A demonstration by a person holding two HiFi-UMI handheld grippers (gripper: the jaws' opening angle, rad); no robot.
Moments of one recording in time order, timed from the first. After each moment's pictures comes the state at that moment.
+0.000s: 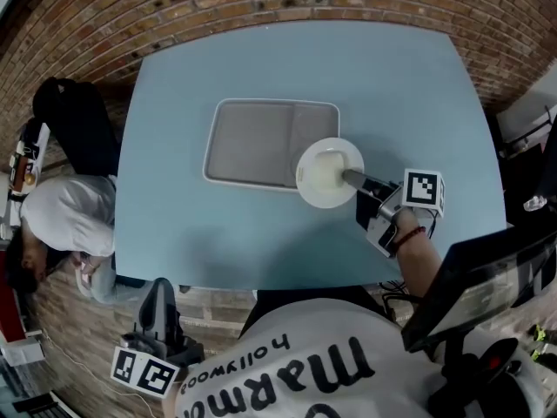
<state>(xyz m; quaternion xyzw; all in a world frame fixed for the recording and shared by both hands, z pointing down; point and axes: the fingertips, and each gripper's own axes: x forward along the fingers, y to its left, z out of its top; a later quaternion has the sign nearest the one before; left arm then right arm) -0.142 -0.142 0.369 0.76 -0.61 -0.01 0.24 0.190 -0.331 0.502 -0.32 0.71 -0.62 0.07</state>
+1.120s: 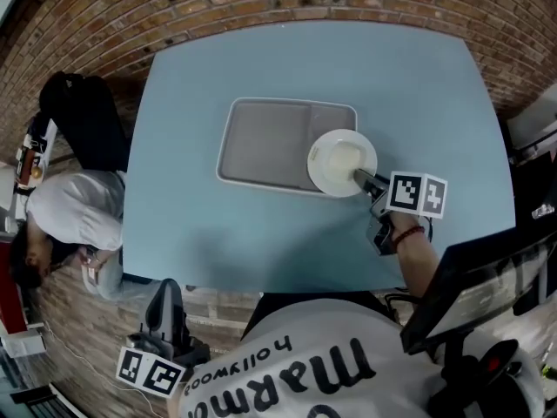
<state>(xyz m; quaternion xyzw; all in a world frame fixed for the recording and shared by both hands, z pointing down) -0.155 -0.141 0.368 0.75 -0.62 -0.01 0.25 0.189 -0.351 0.532 -0.45 0.74 -0.50 -0.10</state>
